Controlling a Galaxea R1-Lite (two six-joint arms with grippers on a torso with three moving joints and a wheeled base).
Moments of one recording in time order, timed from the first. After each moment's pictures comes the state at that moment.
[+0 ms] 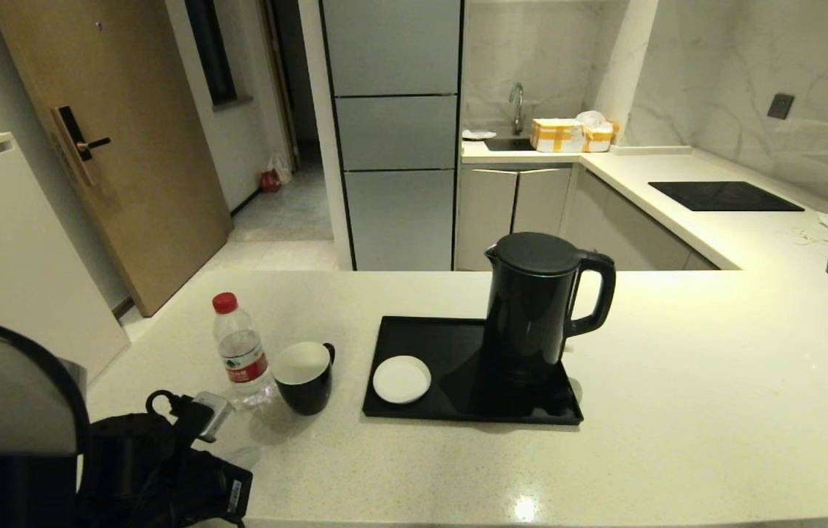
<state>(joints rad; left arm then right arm) -0.16 2.14 -0.03 -1.52 -0.13 0.13 0.00 0.00 0.00 0.00 0.02 -0.06</state>
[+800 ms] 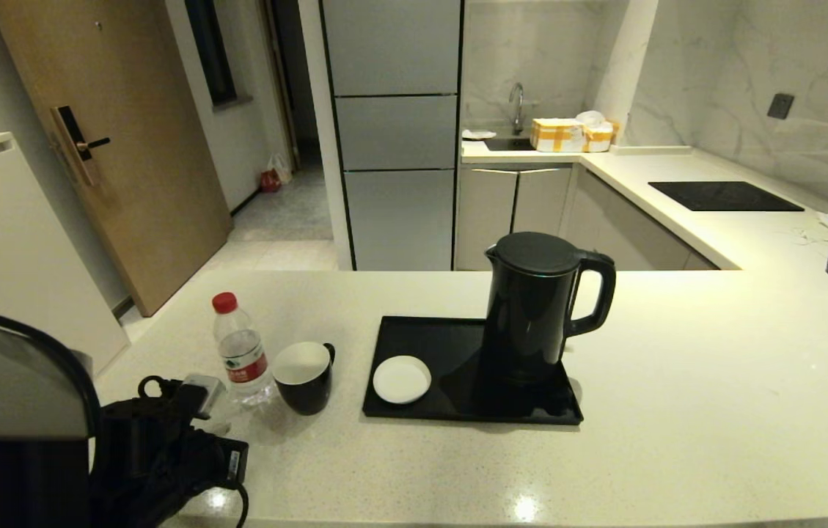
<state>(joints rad) -0.13 2.16 -0.11 -1.52 0.03 0.11 0.00 0.00 0.00 0.00 0.01 -0.06</state>
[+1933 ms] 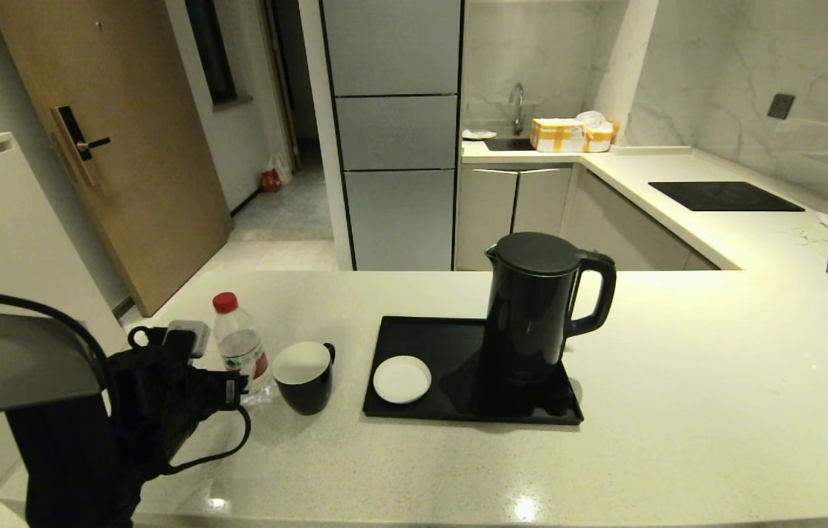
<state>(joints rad) -0.05 2.21 -0.40 -1.52 0.15 0.13 0.00 0.00 0.00 0.00 0.02 -0.06</state>
